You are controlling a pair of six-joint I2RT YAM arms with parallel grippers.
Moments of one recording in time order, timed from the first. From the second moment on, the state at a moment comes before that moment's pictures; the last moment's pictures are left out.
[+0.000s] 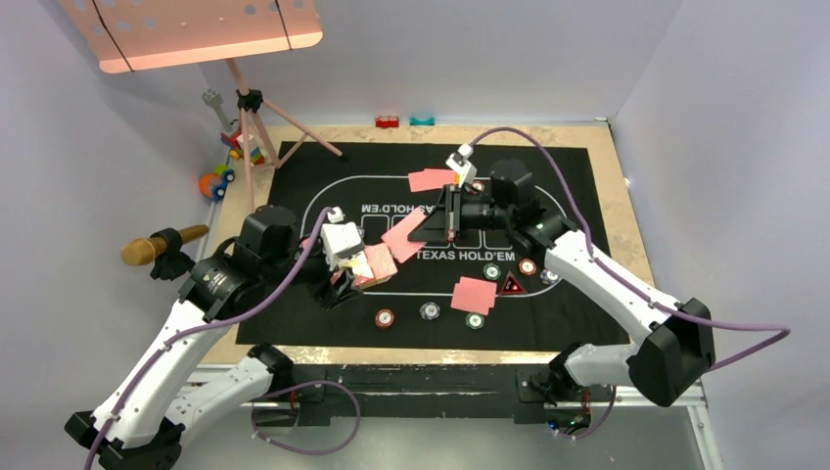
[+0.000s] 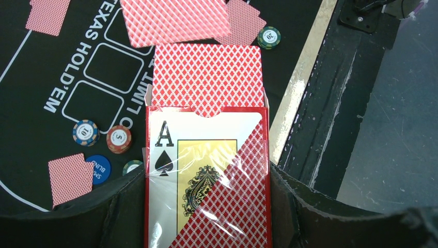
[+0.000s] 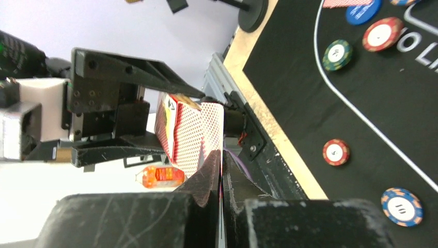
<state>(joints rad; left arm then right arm) -0.56 0.81 1.06 -0.91 0.49 0.33 0.62 1.28 1.03 -0.09 -0.73 0.87</state>
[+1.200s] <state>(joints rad) -0.56 0.76 1.05 -0.94 0.53 0.33 0.85 2.09 1.55 -0.18 0.74 -0.16</state>
